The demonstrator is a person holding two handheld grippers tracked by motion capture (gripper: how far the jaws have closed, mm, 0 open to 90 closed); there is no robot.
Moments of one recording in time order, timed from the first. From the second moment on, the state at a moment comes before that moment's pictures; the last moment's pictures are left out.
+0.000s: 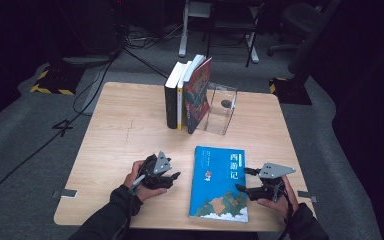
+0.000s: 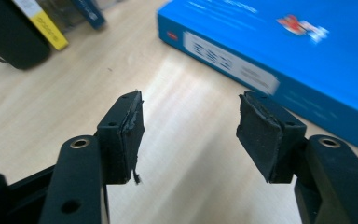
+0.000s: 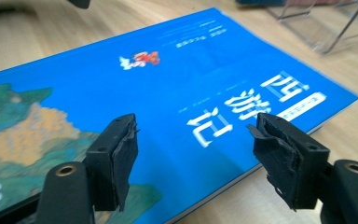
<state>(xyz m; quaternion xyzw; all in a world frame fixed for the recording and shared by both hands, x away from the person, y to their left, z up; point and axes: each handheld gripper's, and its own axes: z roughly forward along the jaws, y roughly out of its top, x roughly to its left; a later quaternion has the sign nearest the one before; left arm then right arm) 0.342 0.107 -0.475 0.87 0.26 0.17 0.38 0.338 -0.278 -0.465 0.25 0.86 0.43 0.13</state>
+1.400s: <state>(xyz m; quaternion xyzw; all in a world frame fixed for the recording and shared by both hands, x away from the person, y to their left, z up) 0.299 0.108 -0.505 0.90 0.23 0.09 0.37 0.360 -0.277 -0.492 0.31 0.87 0.38 -0.03</state>
